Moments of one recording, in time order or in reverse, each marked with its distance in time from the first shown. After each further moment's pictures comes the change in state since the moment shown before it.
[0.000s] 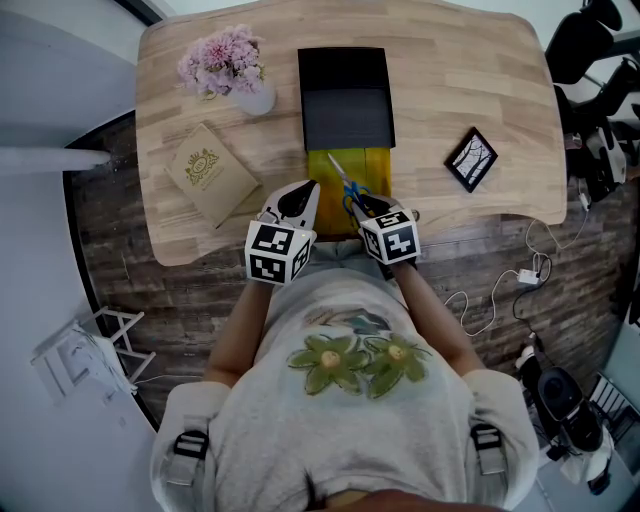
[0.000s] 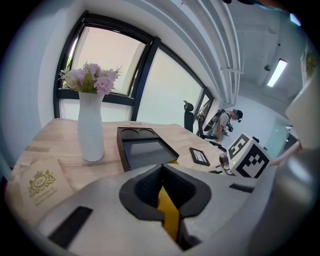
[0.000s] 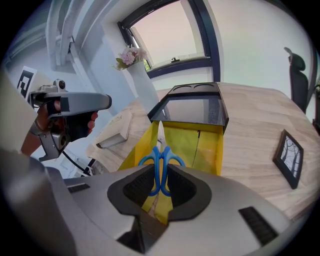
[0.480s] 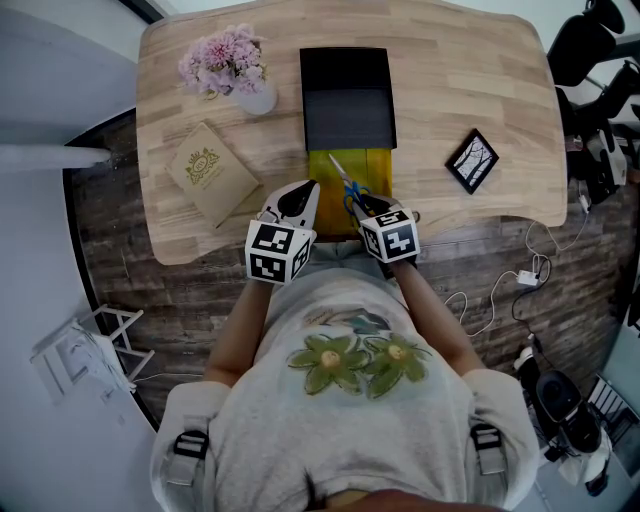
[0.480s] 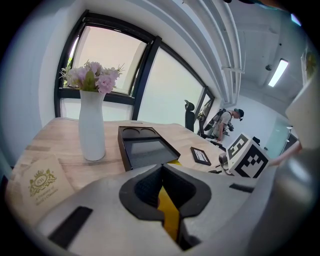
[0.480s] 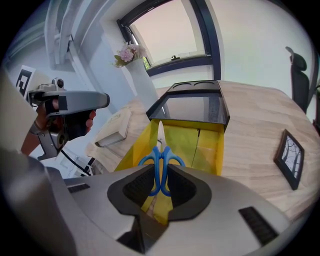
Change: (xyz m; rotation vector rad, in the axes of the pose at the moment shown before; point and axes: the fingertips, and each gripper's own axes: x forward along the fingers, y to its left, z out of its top) left arm 0.002 0.004 -0.002 -0.006 0.008 0.007; right arm 0.005 -0.003 -0.002 -0.003 0.022 -0.002
